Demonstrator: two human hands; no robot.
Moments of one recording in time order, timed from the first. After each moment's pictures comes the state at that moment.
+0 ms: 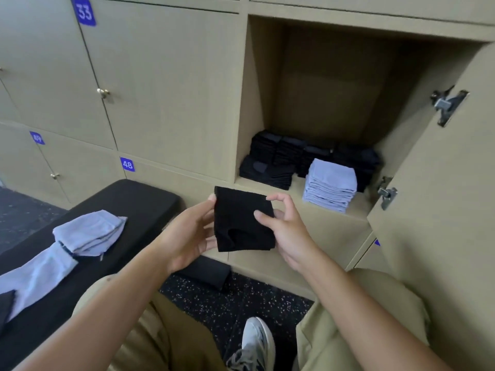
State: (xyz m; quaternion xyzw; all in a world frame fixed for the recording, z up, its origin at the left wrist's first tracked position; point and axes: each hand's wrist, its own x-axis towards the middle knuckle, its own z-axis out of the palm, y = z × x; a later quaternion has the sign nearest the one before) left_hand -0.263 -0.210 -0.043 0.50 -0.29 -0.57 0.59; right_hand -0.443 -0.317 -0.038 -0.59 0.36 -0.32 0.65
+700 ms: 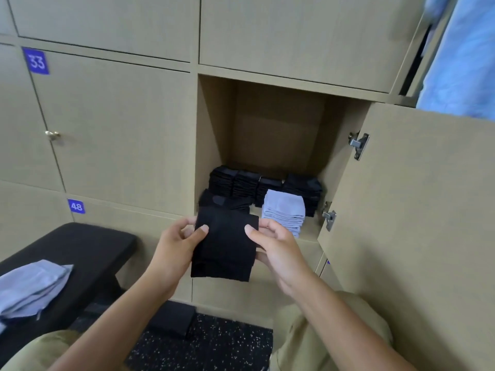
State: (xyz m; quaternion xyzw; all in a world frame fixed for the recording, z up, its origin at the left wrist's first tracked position) left_hand -0.318 -0.231 -0.007 0.53 -0.36 -0.40 0.65; right_hand -0.496 -0.316 0.000 -0.60 0.37 -0.39 0.59
